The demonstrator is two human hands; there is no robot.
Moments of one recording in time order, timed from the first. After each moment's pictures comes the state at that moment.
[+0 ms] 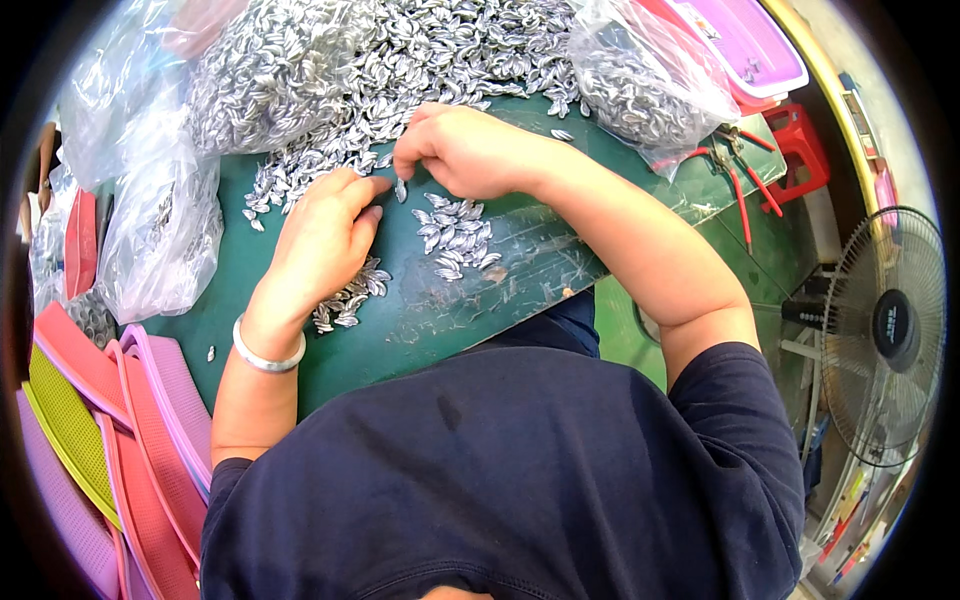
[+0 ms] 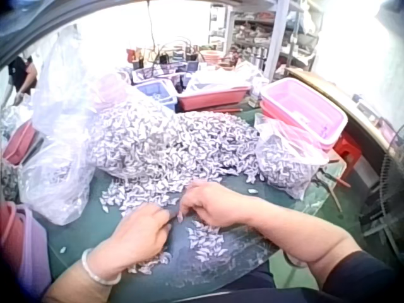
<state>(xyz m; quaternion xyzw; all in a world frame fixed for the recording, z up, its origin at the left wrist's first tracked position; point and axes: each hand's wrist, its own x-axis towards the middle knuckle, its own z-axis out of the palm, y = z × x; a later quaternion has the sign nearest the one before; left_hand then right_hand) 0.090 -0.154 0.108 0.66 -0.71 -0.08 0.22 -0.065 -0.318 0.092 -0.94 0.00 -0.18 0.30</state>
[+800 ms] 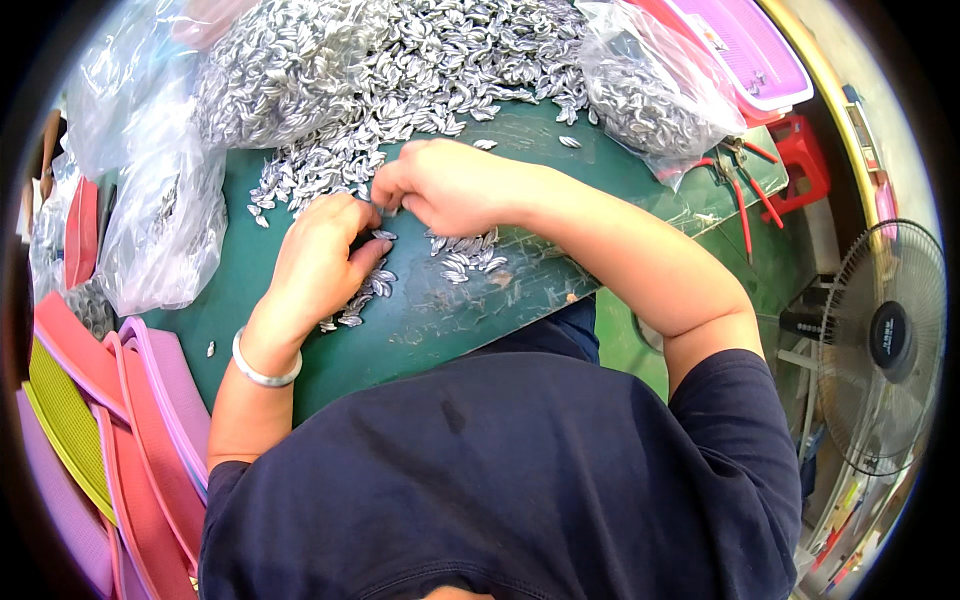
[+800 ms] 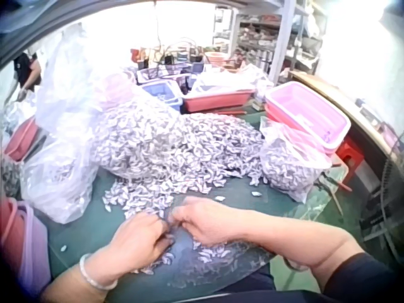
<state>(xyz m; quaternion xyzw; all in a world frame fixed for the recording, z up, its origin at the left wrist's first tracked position) 0.095 -0.133 0.108 0.65 -0.72 -0.10 0.22 -0.056 -0.287 0.108 -0.93 0.03 -0.10 0.35</state>
